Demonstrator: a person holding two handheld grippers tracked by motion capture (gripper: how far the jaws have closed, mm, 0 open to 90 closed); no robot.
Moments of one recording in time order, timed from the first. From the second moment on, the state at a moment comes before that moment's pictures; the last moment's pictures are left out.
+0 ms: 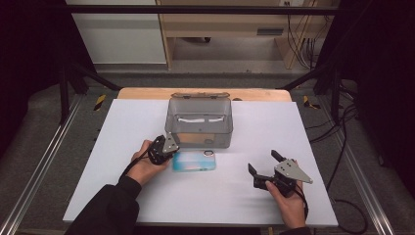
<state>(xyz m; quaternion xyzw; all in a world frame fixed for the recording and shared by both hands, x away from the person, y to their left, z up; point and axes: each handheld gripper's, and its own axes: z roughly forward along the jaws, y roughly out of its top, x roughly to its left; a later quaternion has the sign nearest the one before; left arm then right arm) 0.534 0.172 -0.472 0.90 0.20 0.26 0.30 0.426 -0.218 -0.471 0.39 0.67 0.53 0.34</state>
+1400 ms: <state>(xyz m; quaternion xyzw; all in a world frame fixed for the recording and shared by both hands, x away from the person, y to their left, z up) 0.475 0.139 -0.468 0.92 0.16 0.19 0.29 0.425 -0.219 -0.471 0.39 0.67 0.54 0.33</state>
